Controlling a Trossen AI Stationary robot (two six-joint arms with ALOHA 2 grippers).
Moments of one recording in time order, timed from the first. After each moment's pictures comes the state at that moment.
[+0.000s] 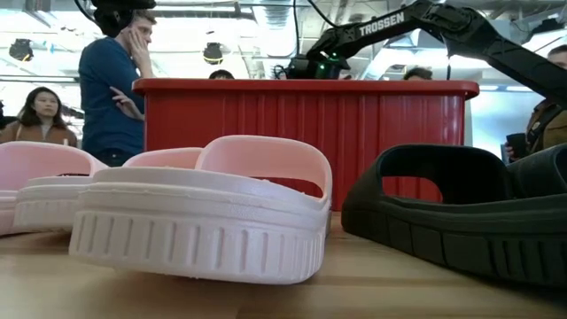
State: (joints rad) left arm -0.06 0.54 0.78 -0.55 -0.21 -0.27; right arm -0.62 2.32 2.30 -1.18 0.04 -0.53
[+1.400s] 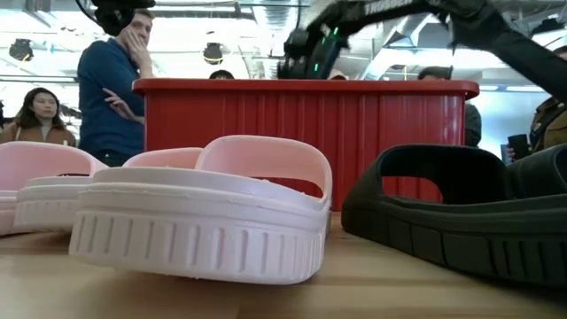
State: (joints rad) left arm -0.06 0.54 0.78 -0.55 -0.19 -0.23; right arm -0.55 2.23 2.34 -1.19 -0.13 -0.45
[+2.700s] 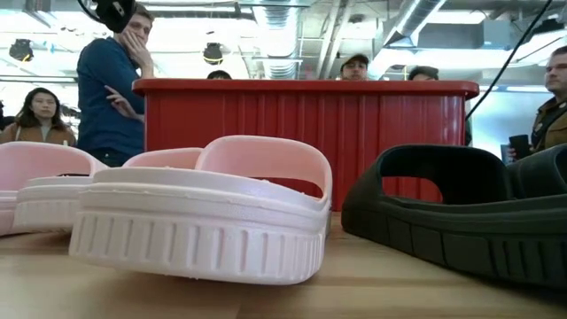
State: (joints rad) left arm -0.06 0.54 0.78 -0.55 -0.04 -0.18; right arm -0.05 1.60 2.34 -1.45 0.12 -0.12
